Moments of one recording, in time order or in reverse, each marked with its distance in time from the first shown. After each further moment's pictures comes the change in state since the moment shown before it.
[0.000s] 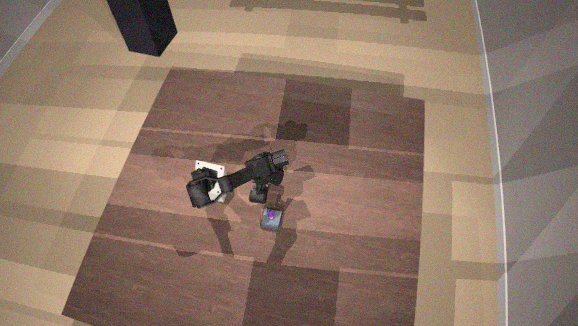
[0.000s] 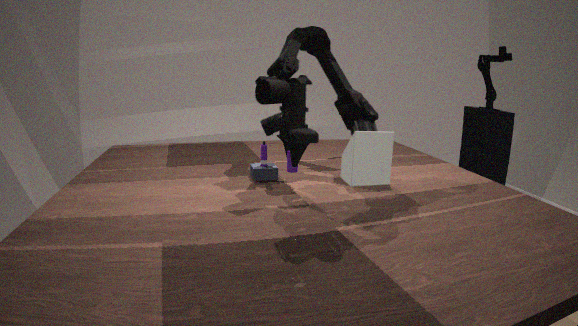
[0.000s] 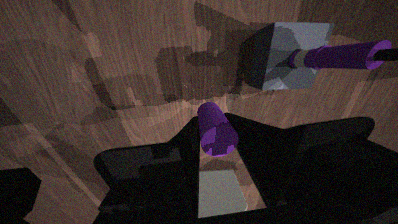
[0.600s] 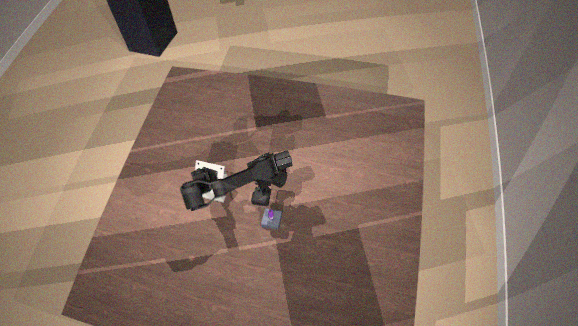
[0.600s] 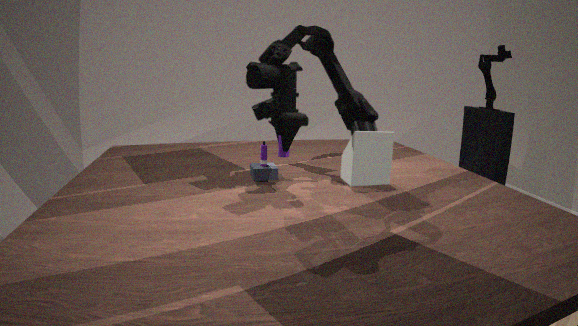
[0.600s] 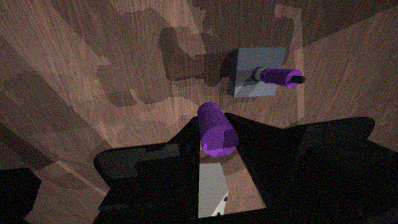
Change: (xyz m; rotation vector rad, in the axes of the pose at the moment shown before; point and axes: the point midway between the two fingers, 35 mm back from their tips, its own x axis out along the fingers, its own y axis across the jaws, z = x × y) arm -0.034 -0.022 0.017 0.006 0.002 0.012
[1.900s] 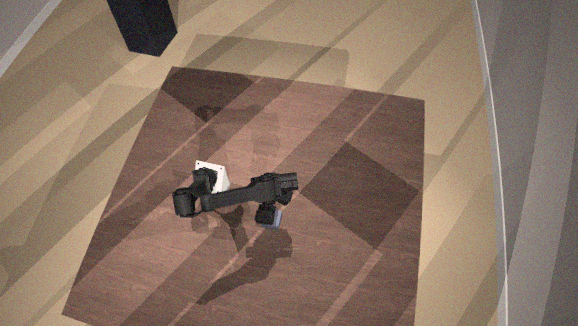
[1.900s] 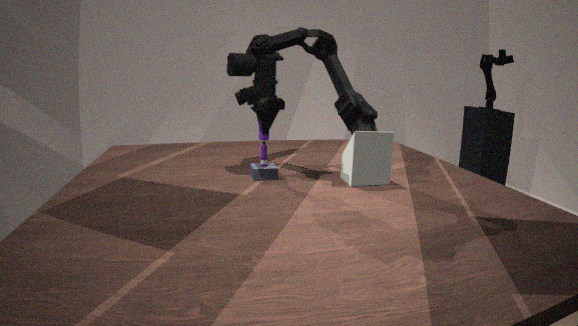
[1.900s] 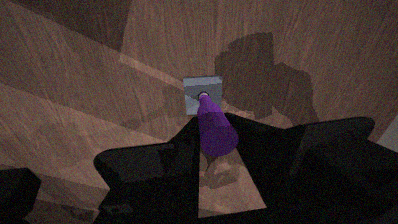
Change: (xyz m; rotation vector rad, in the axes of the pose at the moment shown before) arm -0.031 -0.080 0.032 0.008 -0.009 -0.001
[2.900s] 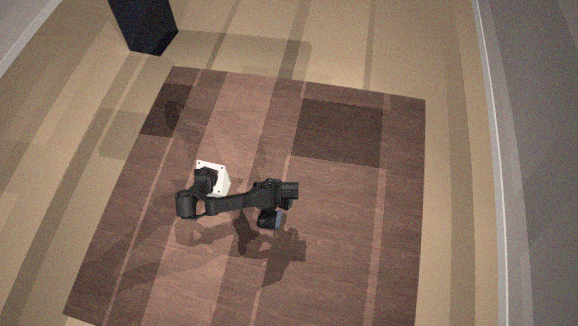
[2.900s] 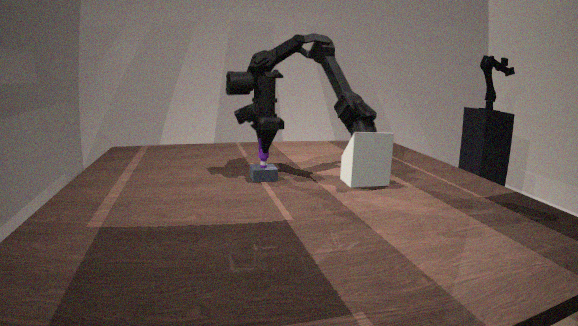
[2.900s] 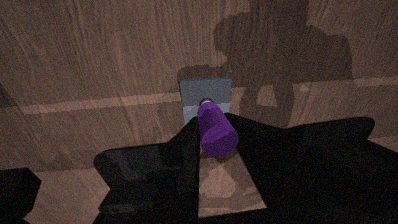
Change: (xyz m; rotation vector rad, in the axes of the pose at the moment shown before) arm 0.046 -0.001 -0.001 0.000 0.001 -0.003
